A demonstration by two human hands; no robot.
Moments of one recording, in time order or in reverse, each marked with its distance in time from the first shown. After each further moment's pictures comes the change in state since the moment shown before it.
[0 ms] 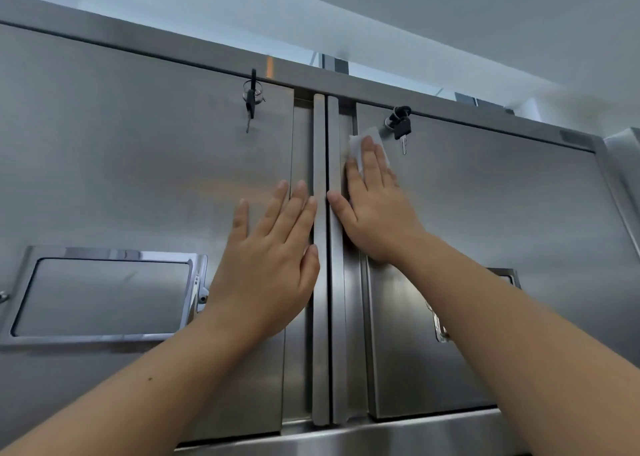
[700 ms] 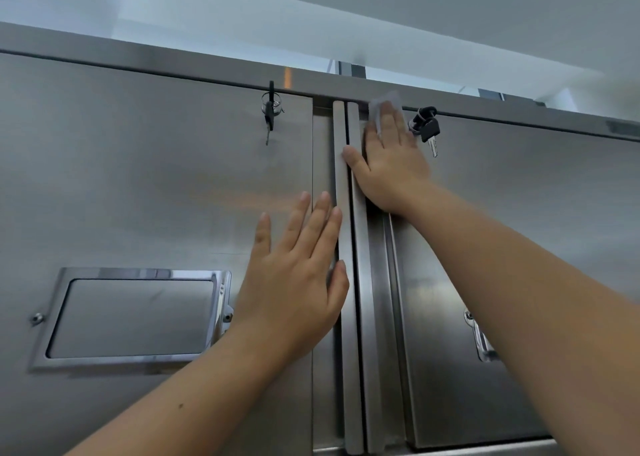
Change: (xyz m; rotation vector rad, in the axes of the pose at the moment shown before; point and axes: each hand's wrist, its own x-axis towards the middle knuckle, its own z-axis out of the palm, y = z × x) left_hand 0.000 0.000 0.002 0.104 0.020 0.023; right_hand 0.064 0.003 -0.012 0.012 0.041 0.120
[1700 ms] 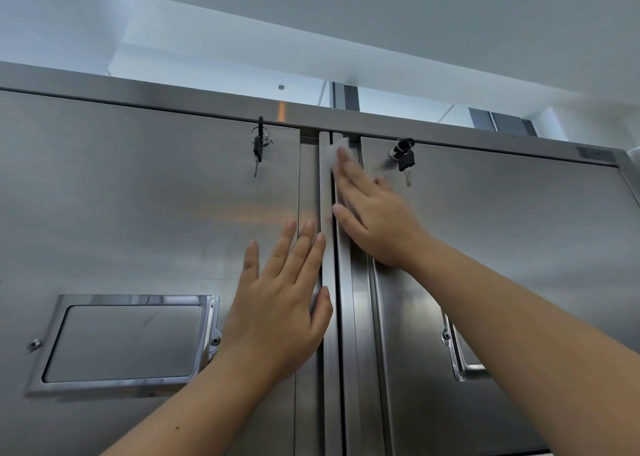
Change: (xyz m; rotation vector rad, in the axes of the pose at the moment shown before) left_hand 0.001 0.002 -0.002 0.023 0.023 0.010; right_hand -0.038 0.010 -0.007 0.108 0.024 -0.366
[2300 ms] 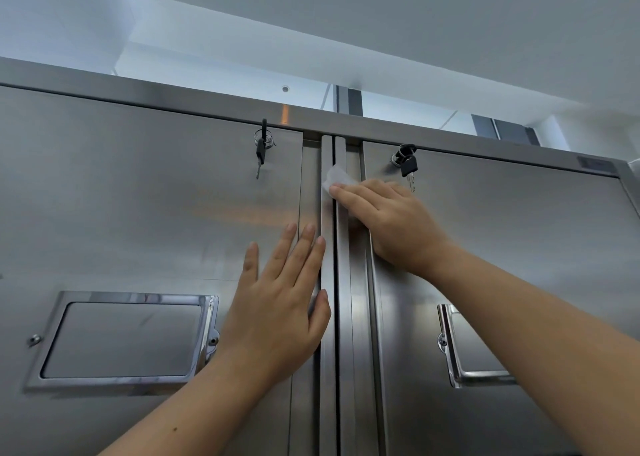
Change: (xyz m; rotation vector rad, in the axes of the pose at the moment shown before) left_hand 0.000 0.000 0.001 -0.001 -0.001 -0.007; right_hand -0.010 0.010 -0.012 -0.209 0.210 -0.339
